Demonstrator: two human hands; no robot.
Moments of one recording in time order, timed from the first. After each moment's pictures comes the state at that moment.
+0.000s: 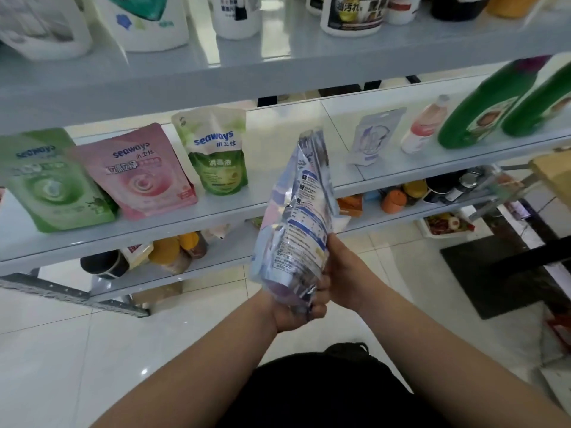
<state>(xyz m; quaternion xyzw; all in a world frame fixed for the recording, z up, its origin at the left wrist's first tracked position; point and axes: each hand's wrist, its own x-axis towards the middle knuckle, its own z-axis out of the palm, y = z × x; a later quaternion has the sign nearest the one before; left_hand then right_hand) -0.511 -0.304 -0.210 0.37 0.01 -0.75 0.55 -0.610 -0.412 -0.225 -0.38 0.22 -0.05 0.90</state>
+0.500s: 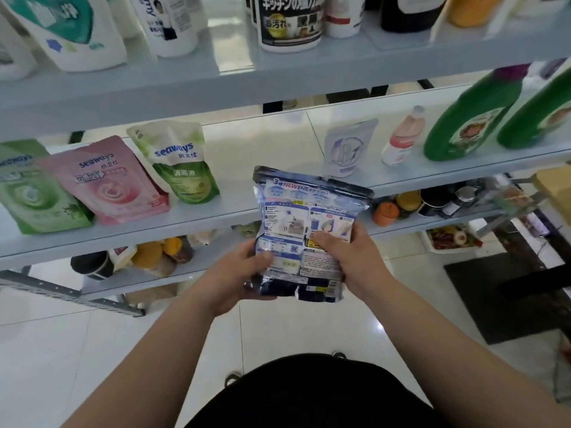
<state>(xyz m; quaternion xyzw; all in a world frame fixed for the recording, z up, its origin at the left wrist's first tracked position) -0.505 -0.350 -0.213 0.62 -0.18 -0.56 0.52 -0.670 -0.517 -0.221 -0.46 0.34 -0.22 0.79</state>
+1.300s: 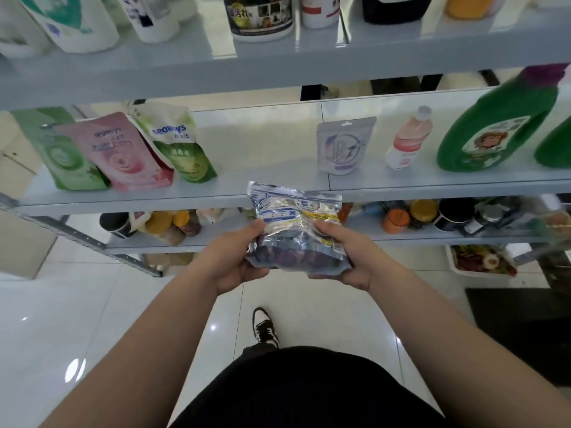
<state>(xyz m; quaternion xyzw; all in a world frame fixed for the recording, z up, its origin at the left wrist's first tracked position) -0.596 -0.429 -0.178 0.67 0.04 -0.45 0.59 -0.717 -0.614 -0.217 -0.39 0.31 0.08 0.86</state>
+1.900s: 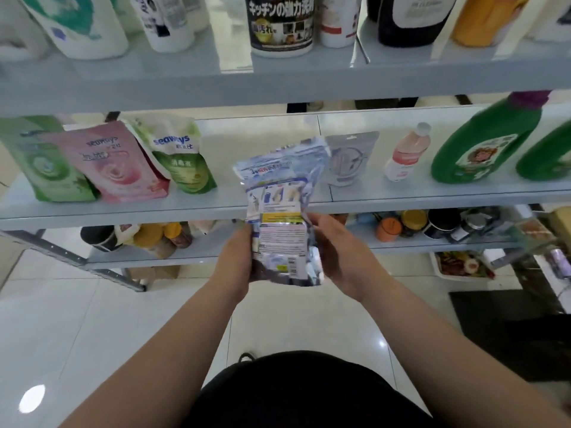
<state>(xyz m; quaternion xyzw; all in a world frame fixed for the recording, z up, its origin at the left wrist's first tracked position) -0.572 -0.430 -0.196 0.64 0.05 -0.40 0.65 -0.689 -0.573 -0.195 -0.47 0.22 -0.07 0.85</state>
